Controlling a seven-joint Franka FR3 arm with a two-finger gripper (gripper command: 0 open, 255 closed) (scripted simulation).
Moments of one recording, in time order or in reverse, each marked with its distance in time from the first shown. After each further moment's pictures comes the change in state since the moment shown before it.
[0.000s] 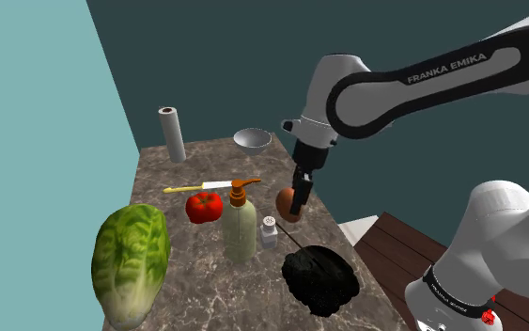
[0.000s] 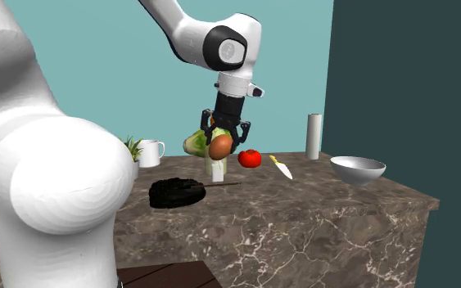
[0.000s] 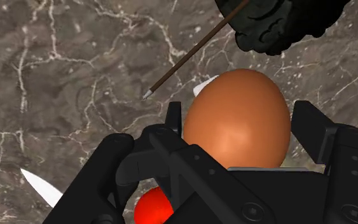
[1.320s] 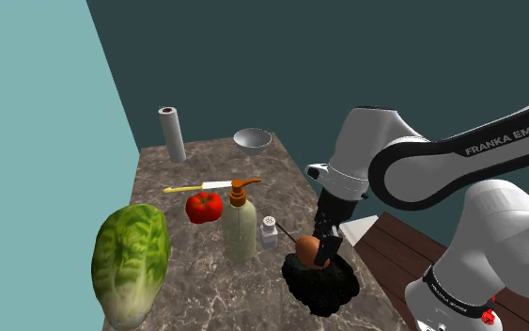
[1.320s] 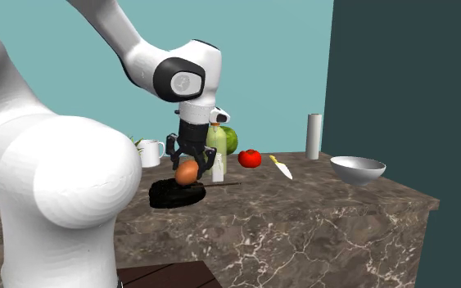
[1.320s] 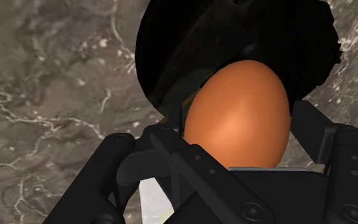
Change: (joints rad) arm 0.105 -0.187 0.108 -0.330 0.132 0.176 0.054
